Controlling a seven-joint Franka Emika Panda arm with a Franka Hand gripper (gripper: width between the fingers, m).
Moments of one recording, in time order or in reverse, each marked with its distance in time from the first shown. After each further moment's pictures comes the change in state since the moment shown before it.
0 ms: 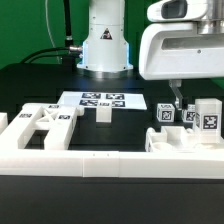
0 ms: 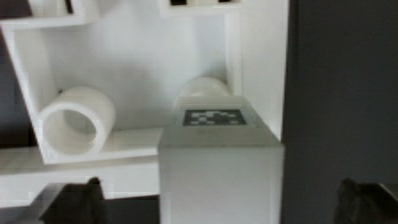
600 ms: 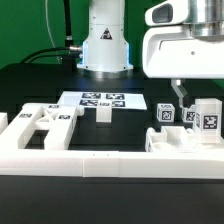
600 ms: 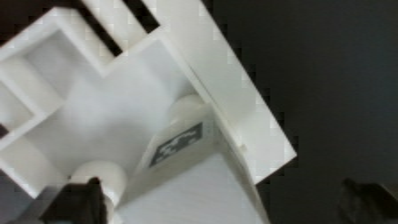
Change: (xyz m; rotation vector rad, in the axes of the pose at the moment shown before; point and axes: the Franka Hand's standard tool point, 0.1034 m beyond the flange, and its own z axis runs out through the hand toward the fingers) arm -0.003 -0.003 0.002 0.048 -0.017 0.475
